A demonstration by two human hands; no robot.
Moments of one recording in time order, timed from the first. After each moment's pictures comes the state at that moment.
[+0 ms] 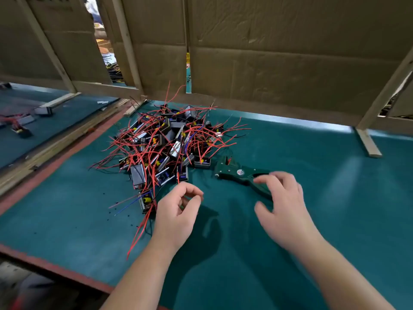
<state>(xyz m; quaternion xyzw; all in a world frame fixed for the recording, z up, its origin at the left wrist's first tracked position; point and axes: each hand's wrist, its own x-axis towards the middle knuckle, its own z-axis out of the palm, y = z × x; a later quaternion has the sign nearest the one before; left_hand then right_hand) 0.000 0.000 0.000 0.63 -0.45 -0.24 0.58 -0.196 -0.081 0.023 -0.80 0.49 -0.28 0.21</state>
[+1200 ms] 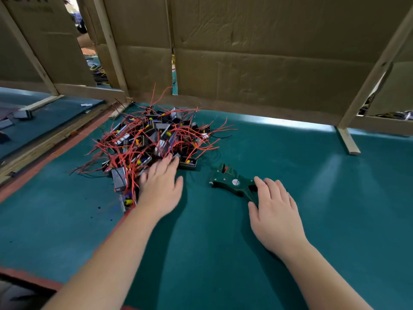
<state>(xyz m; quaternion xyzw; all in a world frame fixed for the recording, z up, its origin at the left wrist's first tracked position) 0.045 -0.069 -0.016 0.81 -0.56 0.00 0.16 -0.209 -0.088 0.000 -0.82 0.56 -0.11 0.05</state>
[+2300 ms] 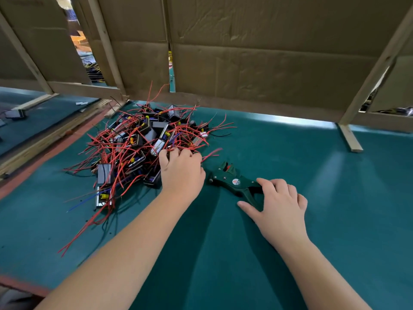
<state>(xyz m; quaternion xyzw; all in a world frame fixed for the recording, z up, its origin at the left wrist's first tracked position) 0.003 -0.104 0.011 0.79 -0.57 0.19 0.11 -0.203 -0.097 0.003 -0.78 0.61 -0.14 0.04</state>
